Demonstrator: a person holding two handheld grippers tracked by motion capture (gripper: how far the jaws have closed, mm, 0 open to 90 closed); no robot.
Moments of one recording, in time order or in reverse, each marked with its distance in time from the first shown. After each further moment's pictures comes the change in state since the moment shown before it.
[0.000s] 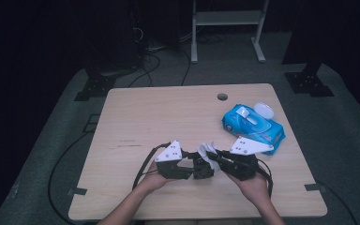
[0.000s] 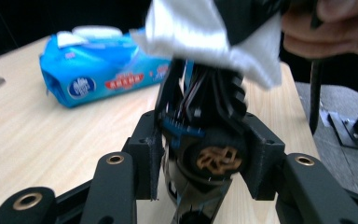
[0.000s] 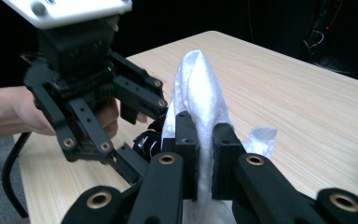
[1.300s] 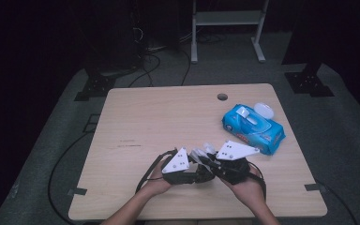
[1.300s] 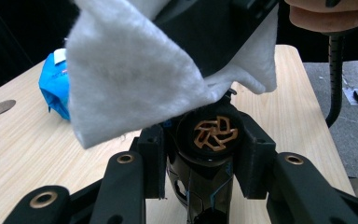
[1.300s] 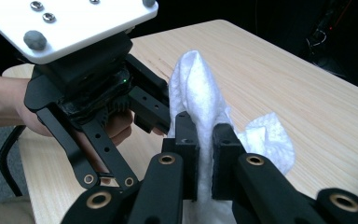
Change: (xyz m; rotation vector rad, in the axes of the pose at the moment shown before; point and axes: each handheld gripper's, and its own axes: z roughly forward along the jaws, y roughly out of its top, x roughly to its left) left arm -0.021 0.002 0.008 -0.005 0.050 0.132; right arm 0.026 0.014 0.010 0.078 -0.017 -0.112
